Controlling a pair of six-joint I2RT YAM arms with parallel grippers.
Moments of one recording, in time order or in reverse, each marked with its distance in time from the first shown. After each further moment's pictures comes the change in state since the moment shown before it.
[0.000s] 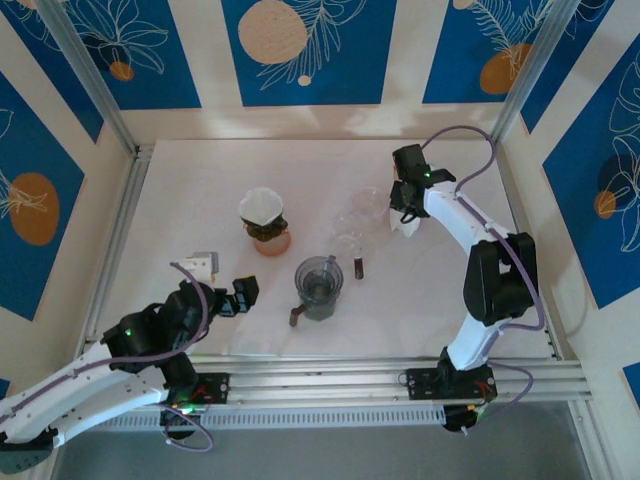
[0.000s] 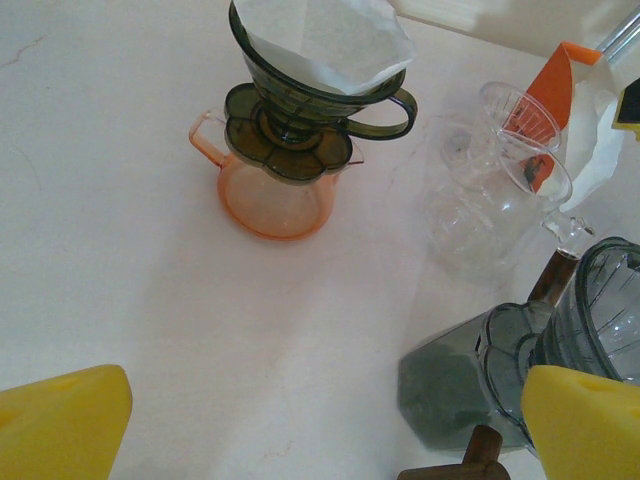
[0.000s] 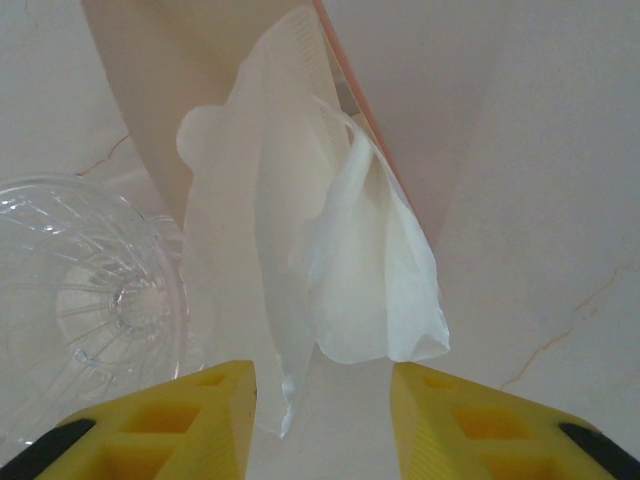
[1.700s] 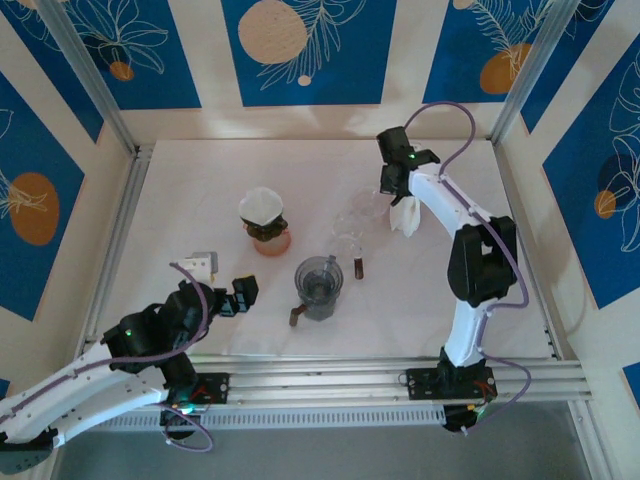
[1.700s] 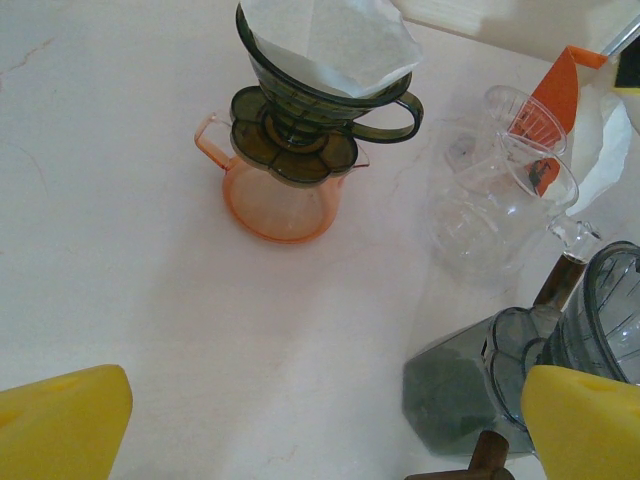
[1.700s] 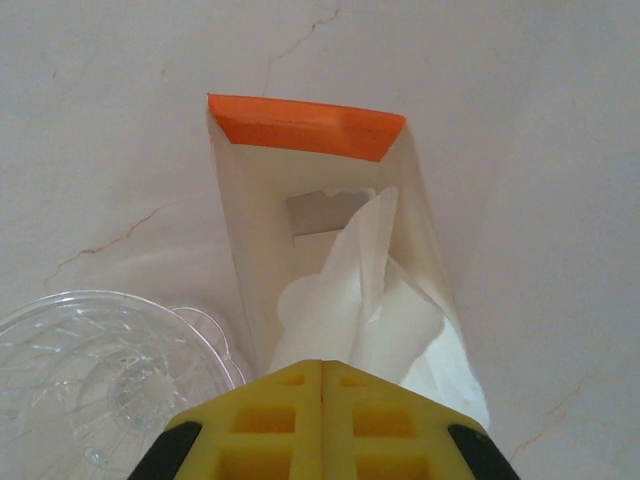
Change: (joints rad) left arm 0.000 -0.003 -0.003 0.001 -0.012 0.000; right arm 0.035 0.128 0.224 -0.076 0.138 -0.099
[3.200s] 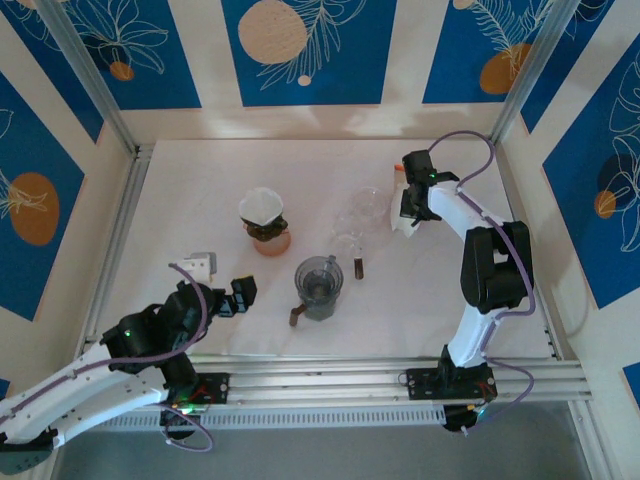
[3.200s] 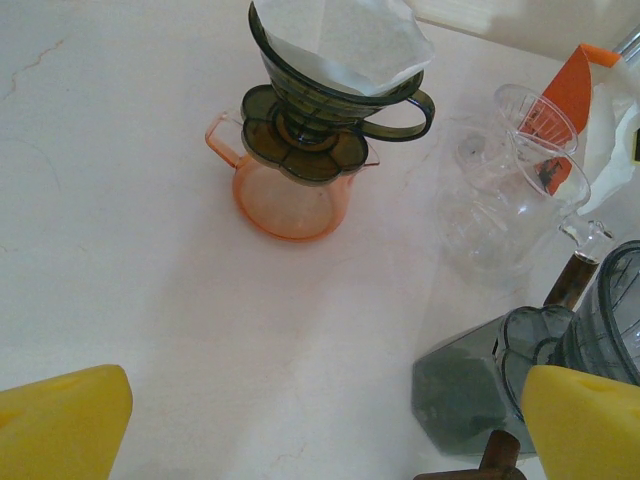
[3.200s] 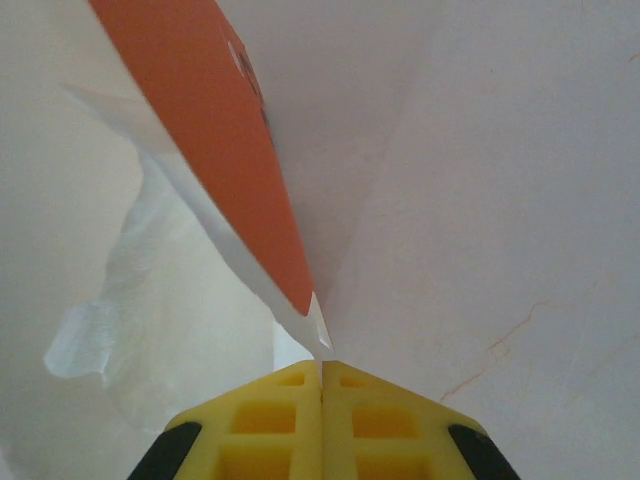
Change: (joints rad) left arm 0.000 -0.006 0.000 -0.018 -0.011 -0.003; right arm -0.118 -0.051 -0.257 0.094 -0.089 -0.061
